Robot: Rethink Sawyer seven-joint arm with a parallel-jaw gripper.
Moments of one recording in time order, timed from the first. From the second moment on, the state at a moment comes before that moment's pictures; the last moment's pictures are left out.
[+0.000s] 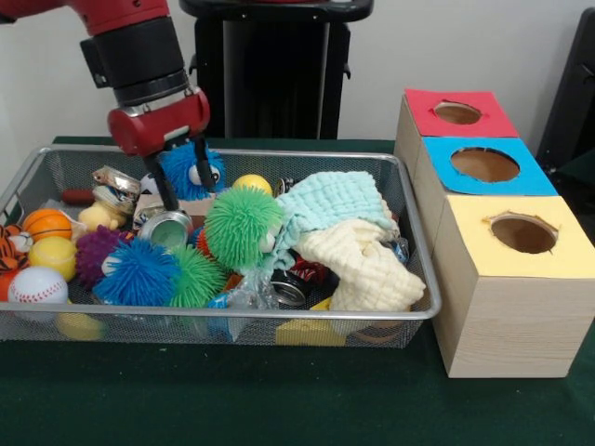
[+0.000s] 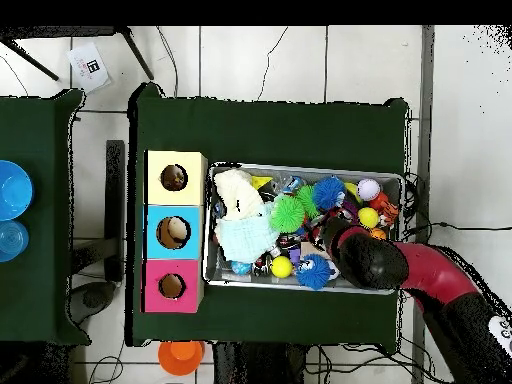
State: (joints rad) arm -1.08 -0.58 0.71 1.88 -0.51 0.40 0.71
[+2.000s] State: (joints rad) arm -1.14 -0.32 0.69 1.93 -0.53 0.34 0.71
